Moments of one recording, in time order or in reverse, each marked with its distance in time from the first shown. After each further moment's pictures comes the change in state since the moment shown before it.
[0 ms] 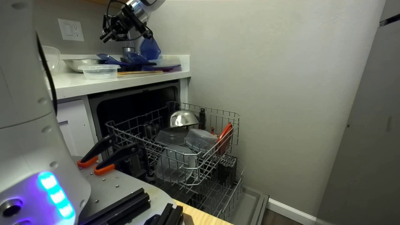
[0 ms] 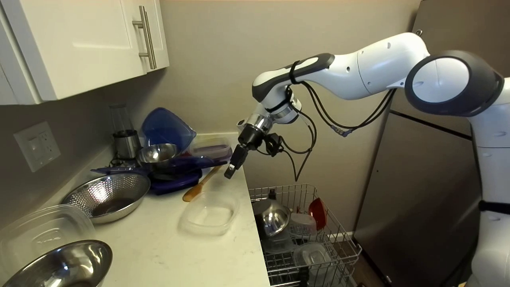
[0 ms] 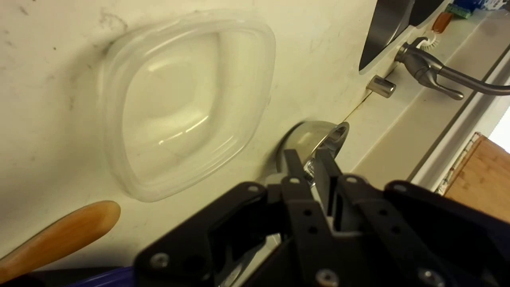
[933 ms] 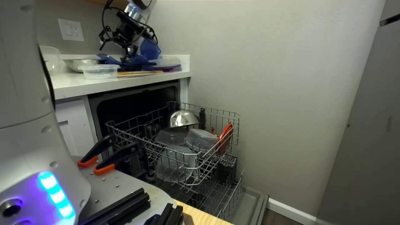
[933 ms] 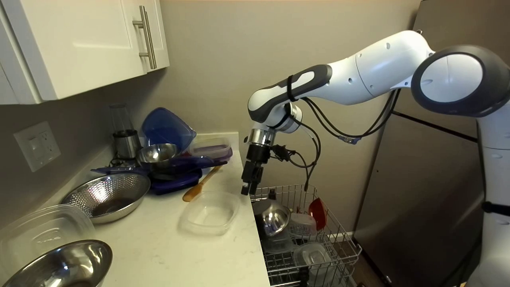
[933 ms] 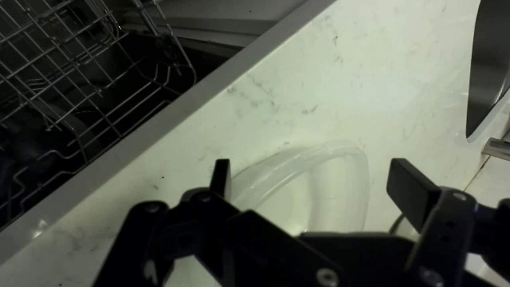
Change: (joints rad) arm 0.099 -0.054 -0.084 -0.133 -0.286 0.087 0.263
